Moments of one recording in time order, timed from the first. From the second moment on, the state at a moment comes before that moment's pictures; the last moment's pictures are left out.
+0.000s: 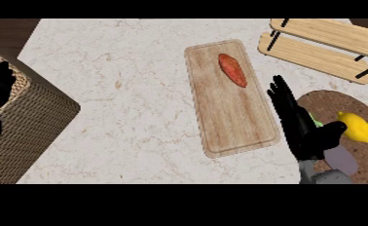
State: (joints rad) left arm 0.01 0.61 0.00 -1.59 0.10 0.26 -0.05; right arm -0.07 -0.33 0.29 -1.55 -0.34 -0.24 -0.03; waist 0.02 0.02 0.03
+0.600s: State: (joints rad) left arm 0.07 0.59 0.09 -1.77 0.28 0.21 0.16; right arm -0.11 -0.78 0.03 -1.41 -0.30 0.02 -0.15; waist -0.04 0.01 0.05
